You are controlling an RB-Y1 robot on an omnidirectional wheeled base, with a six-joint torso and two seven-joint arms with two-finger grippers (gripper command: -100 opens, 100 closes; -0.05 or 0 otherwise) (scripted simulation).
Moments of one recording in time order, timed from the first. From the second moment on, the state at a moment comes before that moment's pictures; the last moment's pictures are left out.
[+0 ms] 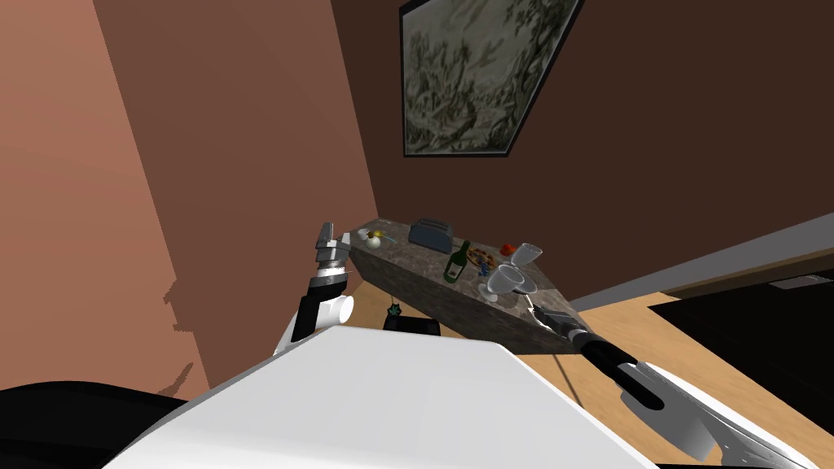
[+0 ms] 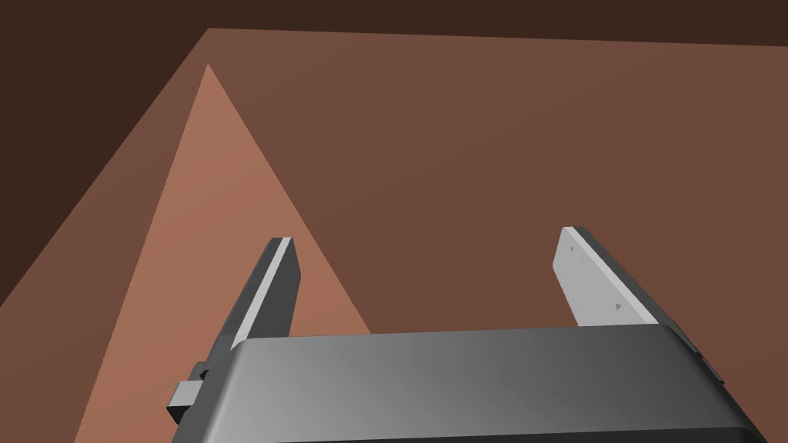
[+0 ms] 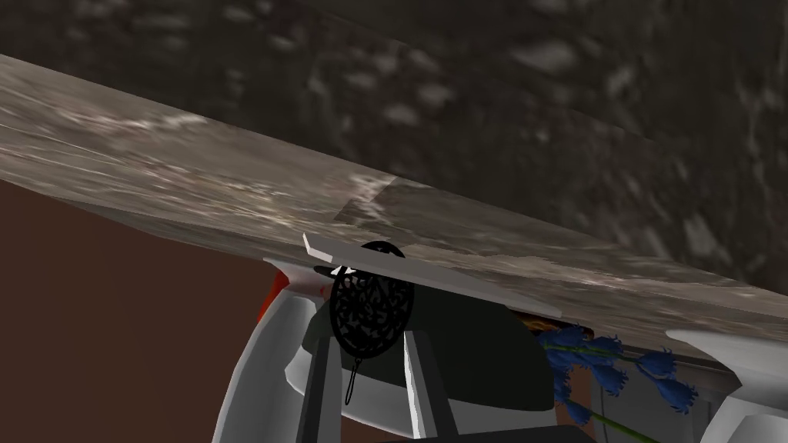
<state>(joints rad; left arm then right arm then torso) 0.50 -0.04 0.07 -2.30 0.04 -0.38 -0.06 0.57 -1.03 -0.09 -1.28 0.44 -0.23 0.36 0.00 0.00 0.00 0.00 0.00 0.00</state>
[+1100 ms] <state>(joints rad) 0.50 -0.04 0.07 -2.30 0.04 -0.38 -0.06 0.40 -0.93 -0.14 -1.27 0.49 -0.22 0.37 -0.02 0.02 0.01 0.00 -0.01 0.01</state>
